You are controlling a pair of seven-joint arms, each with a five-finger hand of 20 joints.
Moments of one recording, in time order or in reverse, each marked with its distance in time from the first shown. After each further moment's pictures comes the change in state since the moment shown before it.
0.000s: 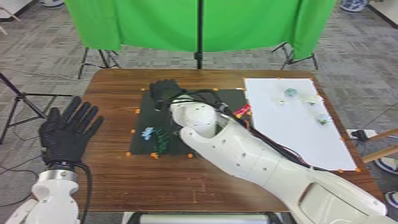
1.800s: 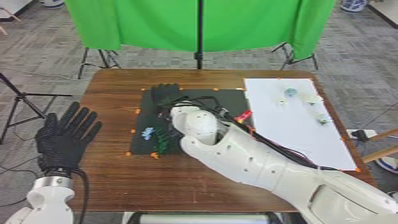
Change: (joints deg) left arm 4.0 -0.2 -2.2 -1.7 -0.2 -0.5 -0.8; right arm 0.9 3.7 -4.9 -5.8 9.1 5.0 8.4
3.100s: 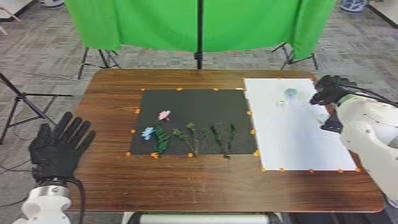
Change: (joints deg) left arm 3.2 -3.6 -2.4 -0.5 0.4 0.7 -0.2; right arm -34.3 40.2 53.9 -24.5 3.5 -16.7 7.0
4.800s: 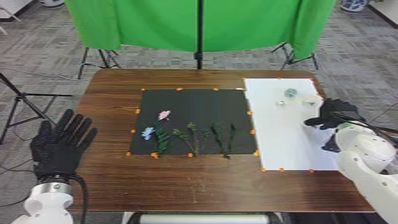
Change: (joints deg) left arm -0.9 0.0 0.9 -0.9 -0.9 1.7 0.5; right arm -8.3 0.9 -2.5 4.7 -6.0 13.7 -3.2
